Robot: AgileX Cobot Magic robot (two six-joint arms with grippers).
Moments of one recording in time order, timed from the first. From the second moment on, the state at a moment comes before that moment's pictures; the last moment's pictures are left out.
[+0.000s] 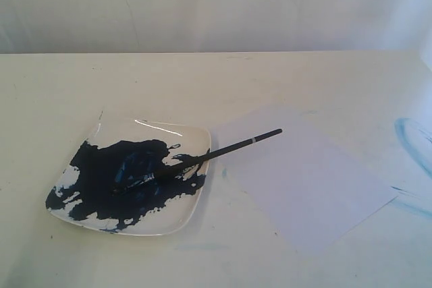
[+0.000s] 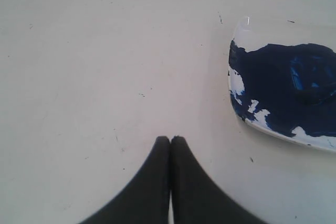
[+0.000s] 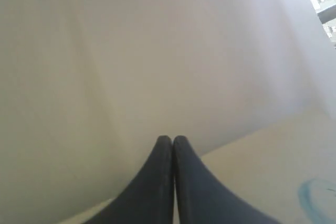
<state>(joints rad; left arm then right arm) -0.03 0.00 0.02 -0.03 0.42 0.00 0.16 0.01 0.00 0.17 -0.15 0.27</state>
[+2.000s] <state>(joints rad) -0.03 0.00 0.02 -0.03 0.42 0.00 0.78 1.51 -0.64 0.72 -0.13 0.10</state>
